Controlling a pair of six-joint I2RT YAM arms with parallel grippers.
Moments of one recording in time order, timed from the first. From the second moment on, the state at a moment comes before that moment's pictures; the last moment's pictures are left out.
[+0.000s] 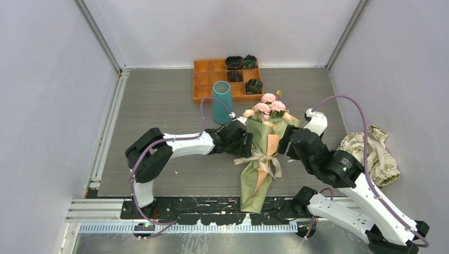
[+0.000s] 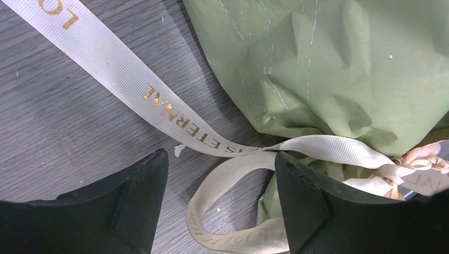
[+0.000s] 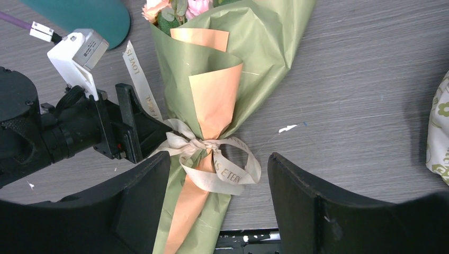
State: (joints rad) left arm -0.98 1.88 1.19 -0.18 -0.05 -0.66; right arm 0.78 0.70 1.03 -1.10 0.59 0.76
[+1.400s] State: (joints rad) left arm -0.99 1.56 1.30 -0.30 -0.28 -0.61; right arm 0.78 0.69 0.92 -1.02 0.53 0.77
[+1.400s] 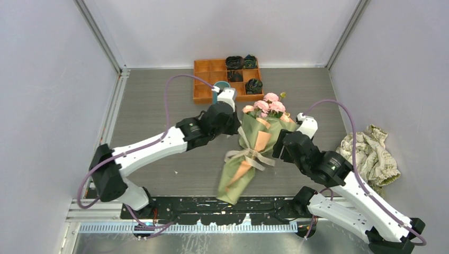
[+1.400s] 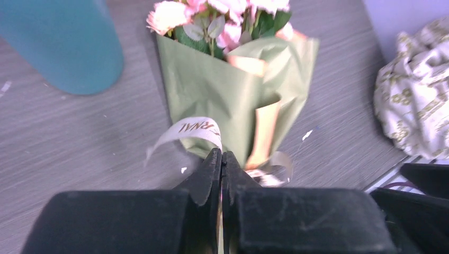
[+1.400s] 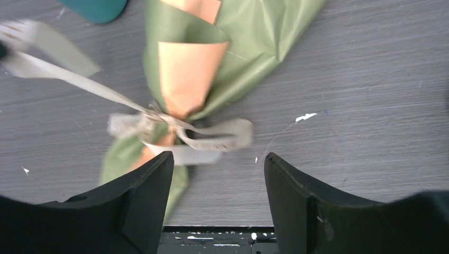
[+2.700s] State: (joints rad) left arm -0.99 1.24 1.08 -0.37 -0.55 -0.52; right arm 1.00 1.32 0.84 -0.45 0.22 0.74
